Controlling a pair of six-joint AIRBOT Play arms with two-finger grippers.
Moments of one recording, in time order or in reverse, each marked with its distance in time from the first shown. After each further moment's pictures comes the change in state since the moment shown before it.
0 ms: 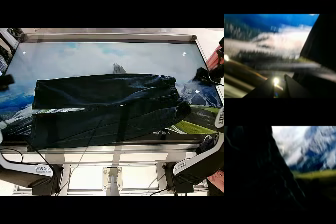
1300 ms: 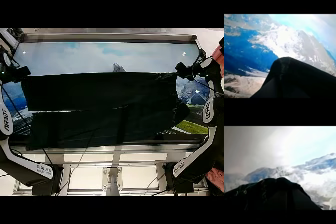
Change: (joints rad) left arm -0.232 -0.195 0.087 0.159 0.348 -0.396; right arm 0.181 -0.153 -0.051 0.097 -0.592 0.217
